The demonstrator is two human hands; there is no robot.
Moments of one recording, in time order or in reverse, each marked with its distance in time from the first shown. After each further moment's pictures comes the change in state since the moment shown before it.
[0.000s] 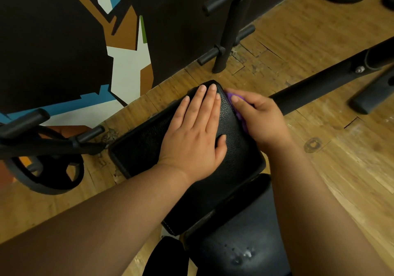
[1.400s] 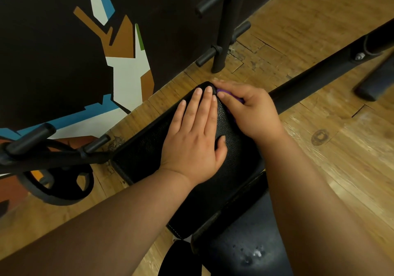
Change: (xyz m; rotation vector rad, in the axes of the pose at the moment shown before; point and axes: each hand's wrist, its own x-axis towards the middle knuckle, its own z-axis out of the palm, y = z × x) left_hand 0.001 0.003 0.002 0.012 0.011 0.002; right_hand 0.009 -0.004 0.005 -0.244 0.007 -0.366
